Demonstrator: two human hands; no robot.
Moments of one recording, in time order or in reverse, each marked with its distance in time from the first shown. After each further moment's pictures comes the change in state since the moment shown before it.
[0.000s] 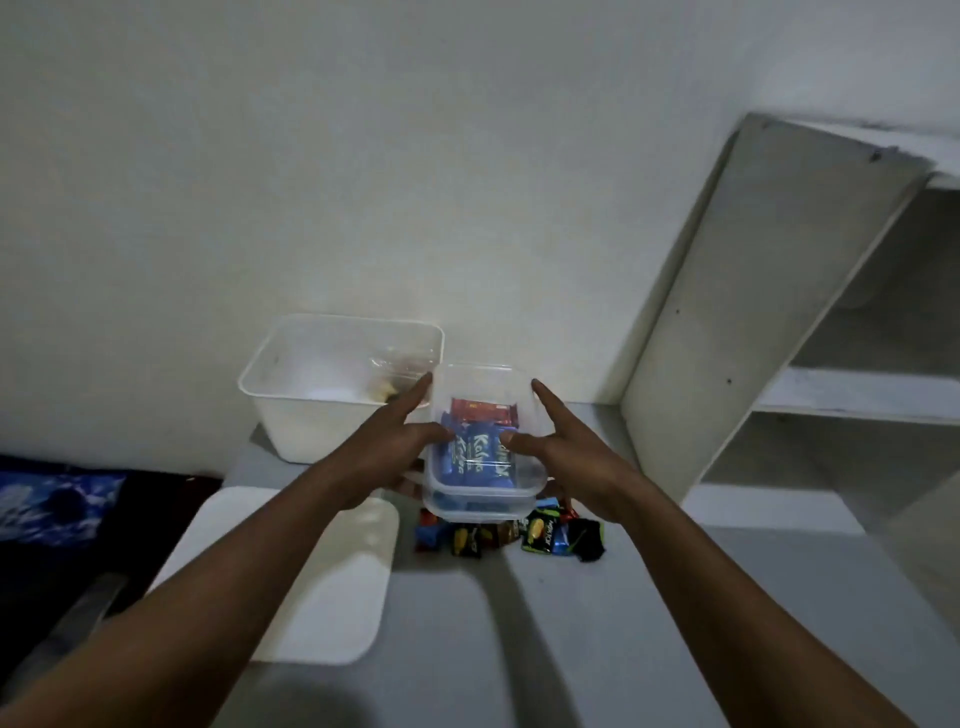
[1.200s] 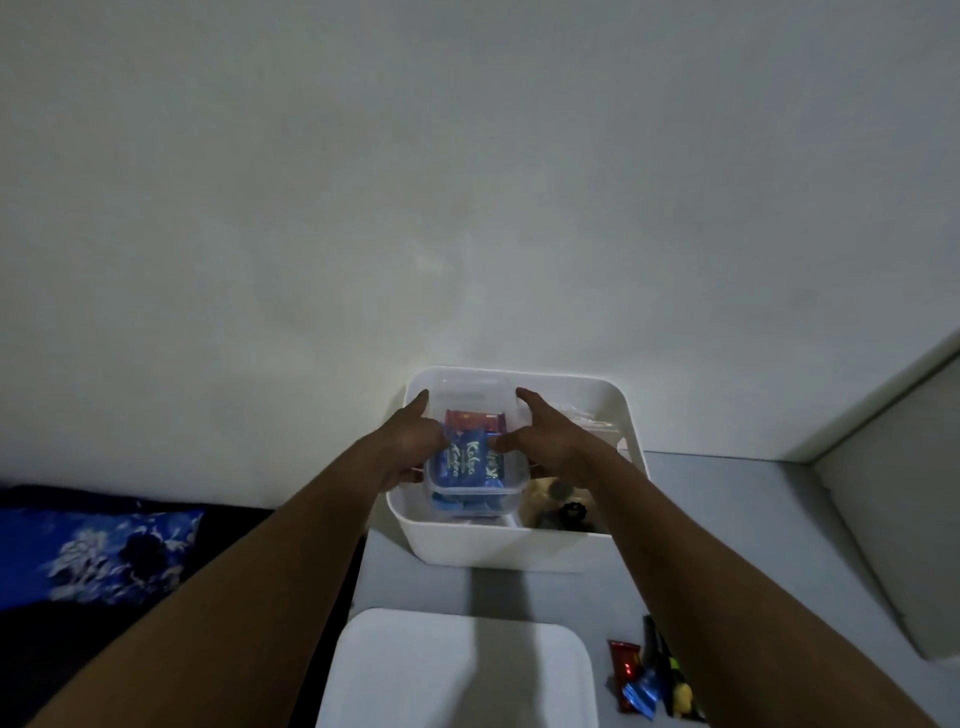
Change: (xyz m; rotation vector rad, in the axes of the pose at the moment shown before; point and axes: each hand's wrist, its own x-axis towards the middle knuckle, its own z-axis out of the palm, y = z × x) left_hand 0.219 -0.047 -0.281 -0.030 0.003 -0.359; right_hand 0.315 -0.098 0.216 -0.121 -0.109 0.117
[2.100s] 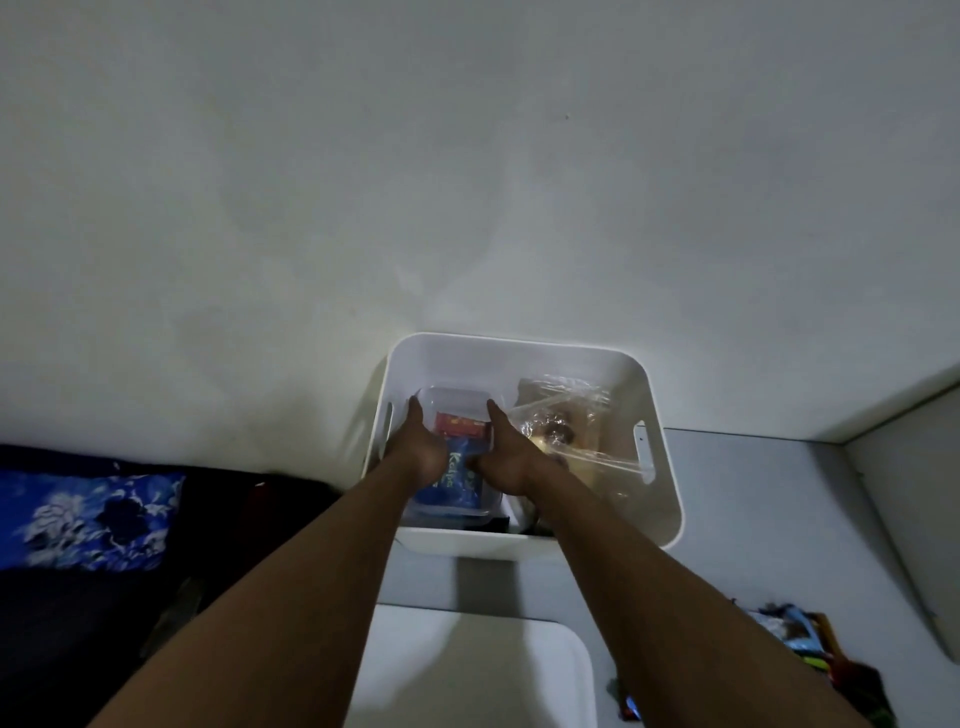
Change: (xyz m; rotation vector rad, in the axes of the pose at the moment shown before) left_hand 0.103 -0.063 0.032 0.284 0.257 0.004; right_hand 0.095 0.086 0.041 -0.243 -0.118 0.110
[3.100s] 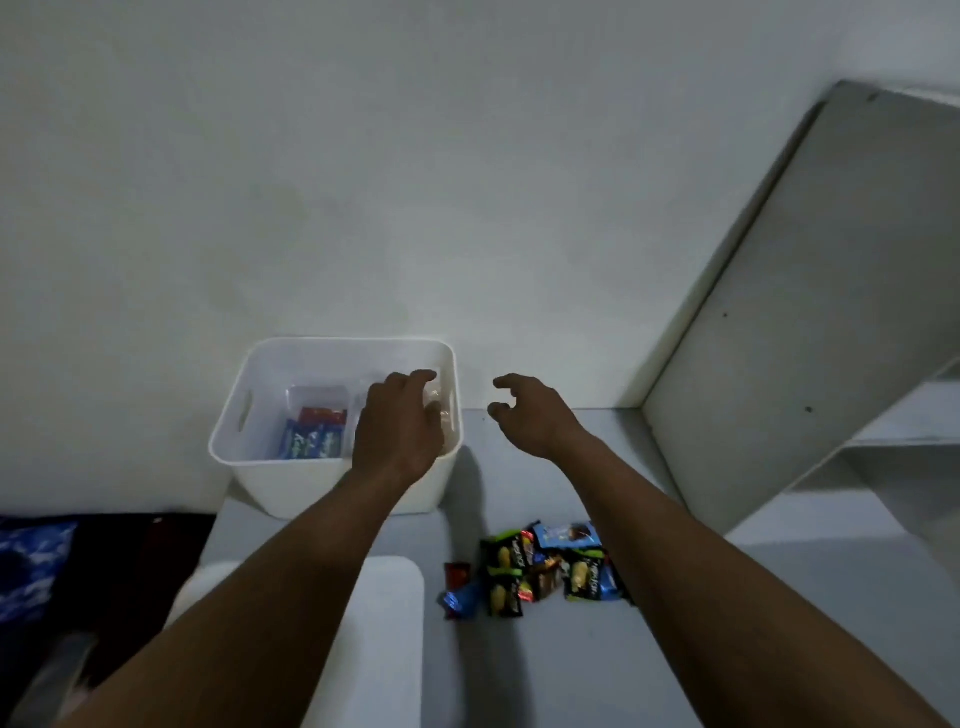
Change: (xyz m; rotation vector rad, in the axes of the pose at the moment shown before) left_hand -0.198 0.102 0.112 0.304 0.357 0.650; right_hand -0.241 0.078 -0.144 -0.255 0.487 -0.091
